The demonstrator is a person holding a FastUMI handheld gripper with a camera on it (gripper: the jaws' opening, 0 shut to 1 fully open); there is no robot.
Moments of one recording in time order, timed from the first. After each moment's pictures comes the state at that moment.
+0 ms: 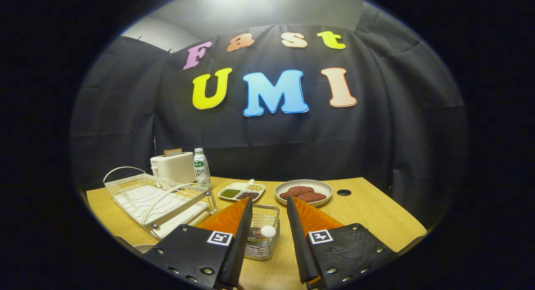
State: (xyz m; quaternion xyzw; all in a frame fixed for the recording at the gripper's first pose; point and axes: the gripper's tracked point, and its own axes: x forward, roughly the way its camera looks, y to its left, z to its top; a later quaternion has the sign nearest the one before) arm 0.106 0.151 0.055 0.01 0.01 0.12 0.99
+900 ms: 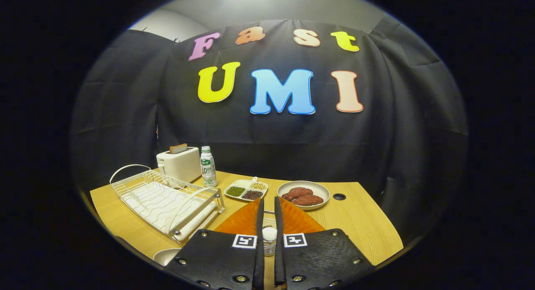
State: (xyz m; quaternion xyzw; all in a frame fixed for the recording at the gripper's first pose) arm 0.061 0.162 0.130 -0.02 0.06 0.11 0.99
